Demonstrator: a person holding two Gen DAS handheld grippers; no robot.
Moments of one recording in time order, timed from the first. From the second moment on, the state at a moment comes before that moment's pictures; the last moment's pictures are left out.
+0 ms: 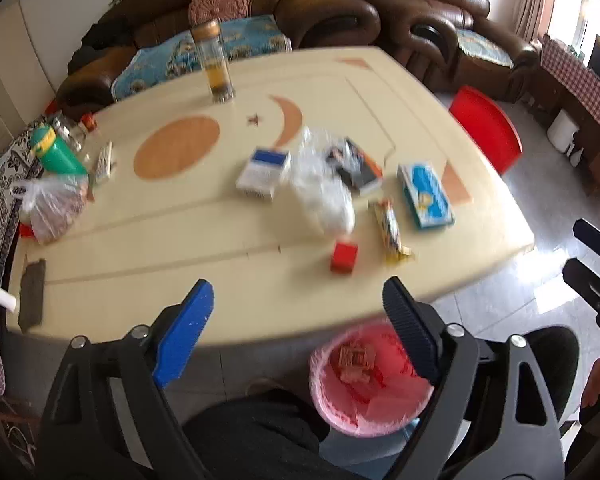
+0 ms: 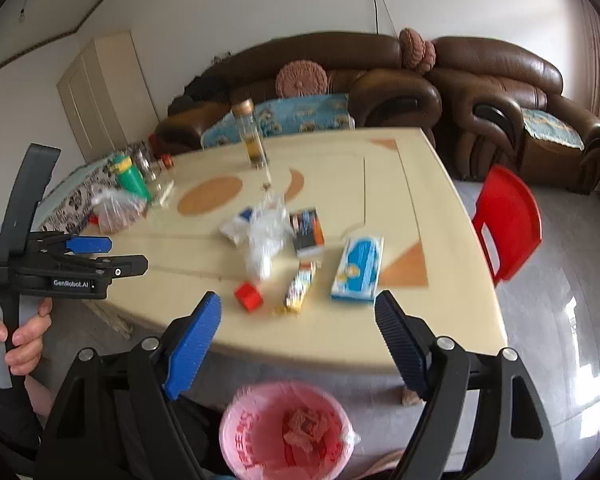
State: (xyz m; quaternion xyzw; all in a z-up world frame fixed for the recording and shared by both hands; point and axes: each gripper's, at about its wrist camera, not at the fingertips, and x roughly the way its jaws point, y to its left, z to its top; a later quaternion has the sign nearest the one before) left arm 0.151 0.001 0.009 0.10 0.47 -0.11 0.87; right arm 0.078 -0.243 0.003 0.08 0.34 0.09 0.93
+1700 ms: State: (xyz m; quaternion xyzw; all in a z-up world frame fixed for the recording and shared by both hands) left arm 0.388 -0.008 -0.145 0.21 0.56 -0.20 0.77; right arm 0.265 -0.259 -0.142 0.10 0.45 0.03 0.89
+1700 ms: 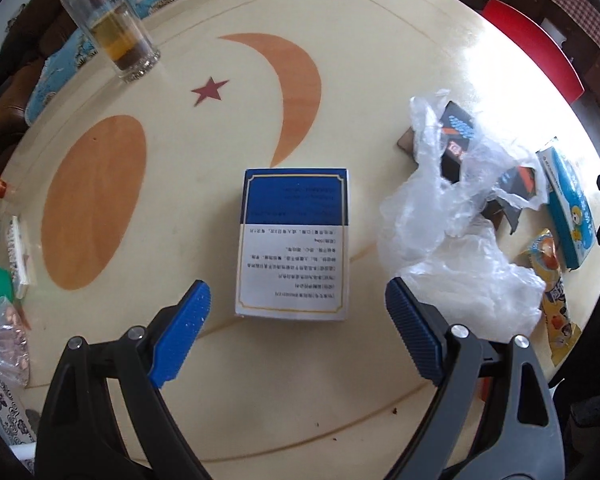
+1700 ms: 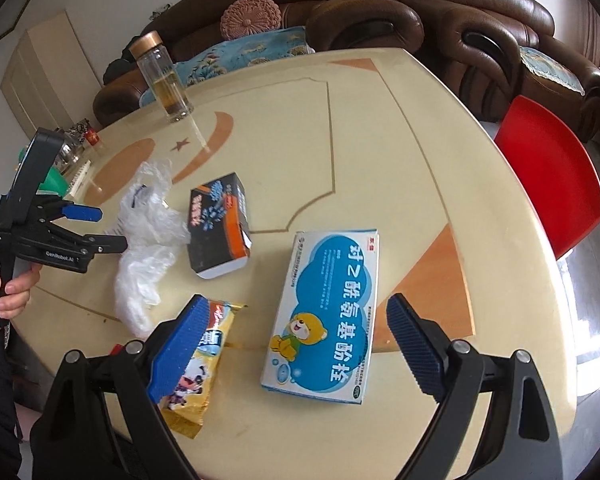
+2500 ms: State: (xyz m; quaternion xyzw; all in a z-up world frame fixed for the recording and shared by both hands) left arm 0.420 0.006 -0.176 0.18 0.56 -0.23 0.78; right arm 0.276 -0.244 -0.183 0.02 0.45 -0.02 0.89
